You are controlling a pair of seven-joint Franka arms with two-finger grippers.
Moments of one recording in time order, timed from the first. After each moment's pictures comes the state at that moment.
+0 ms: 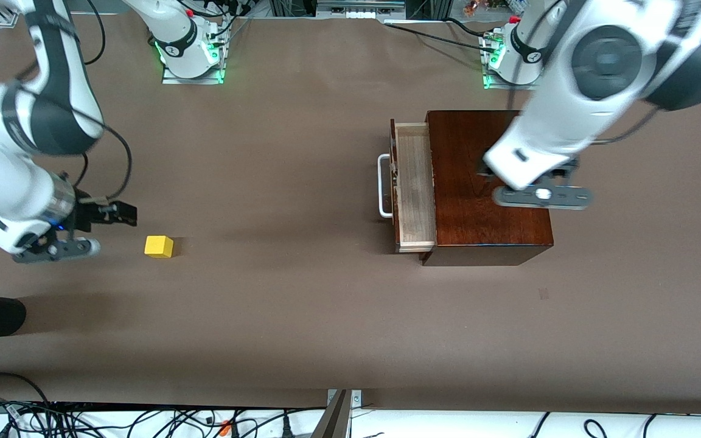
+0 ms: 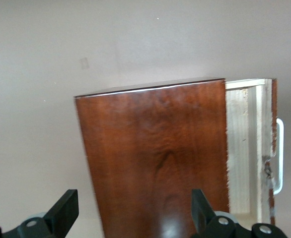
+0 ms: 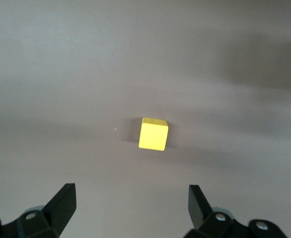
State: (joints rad) left arm -0.03 0.34 -0.40 -1.25 0.17 1.41 -0.31; right arm 0.04 0.40 0.03 -1.54 -0.04 1.84 -0.06
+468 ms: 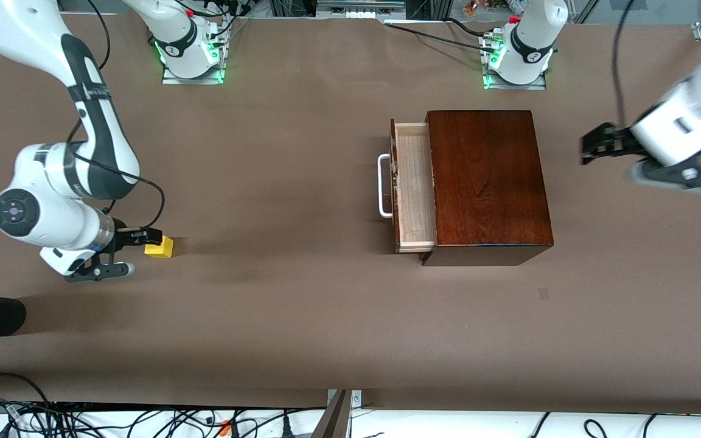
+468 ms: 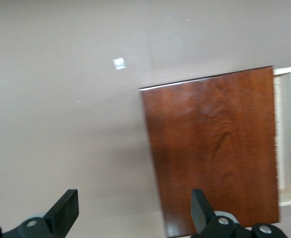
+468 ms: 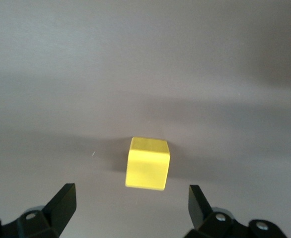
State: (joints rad) left arm -0.10 0.11 0.02 -1.43 0.02 1.47 0.05; right arm 0.02 0.51 0.03 -1.72 -0.04 2.15 -0.06
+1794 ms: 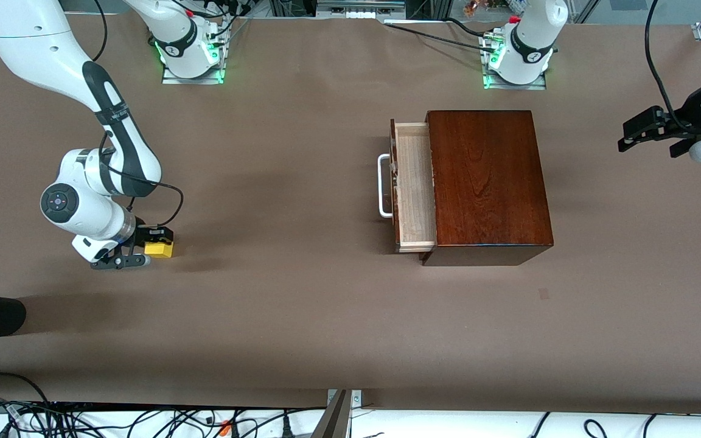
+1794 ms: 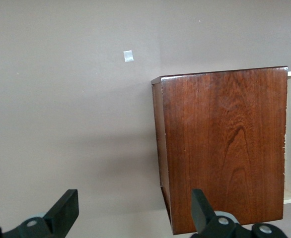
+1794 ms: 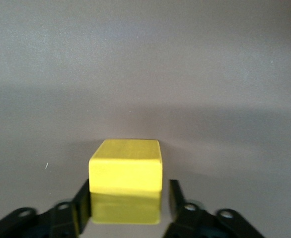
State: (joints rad) left arm -0.01 0.01 0.04 -1.60 -0.08 1.54 0.08; right arm -0.01 0.55 0.02 -1.92 -0.04 2.43 -0.06
